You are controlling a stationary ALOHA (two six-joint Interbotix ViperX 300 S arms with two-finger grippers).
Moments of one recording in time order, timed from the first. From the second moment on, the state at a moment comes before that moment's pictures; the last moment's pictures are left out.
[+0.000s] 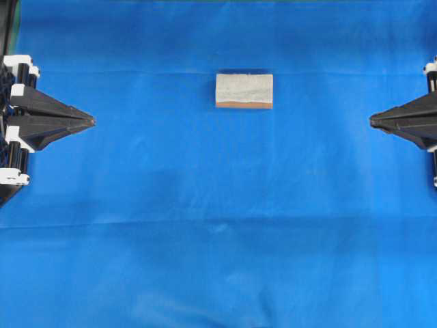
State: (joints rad) left arm 0.00 -0.97 1.18 0.00 -0.29 0.00; right arm 0.00 -0.96 1.17 0.00 -0.29 0.00
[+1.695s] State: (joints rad) left arm 0.29 0.23 0.63 -0.03 -0.33 0.23; right arm 0.00 -0.92 1.14 0.00 -0.19 0.01
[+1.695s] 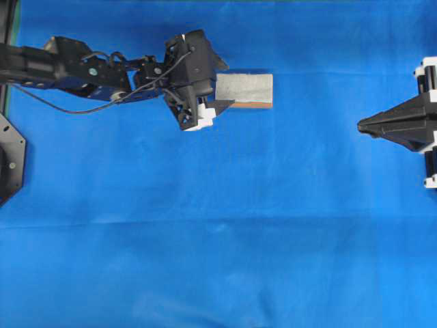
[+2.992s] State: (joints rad) left arm 0.17 0.05 0.57 -0.03 -0.03 0.09; right arm -0.03 -0.88 1.14 0.00 -0.18 0.01
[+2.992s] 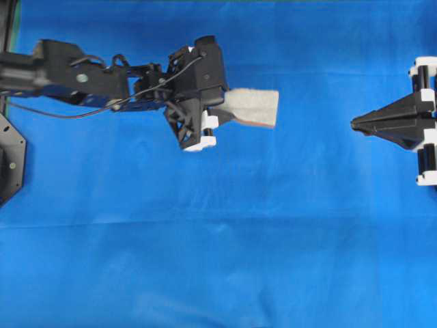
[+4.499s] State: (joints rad) left arm -0.01 -0.05 0.58 -0.03 0.01 -0.11; right arm 0.01 -0.37 0.87 0.00 -0.17 0.14
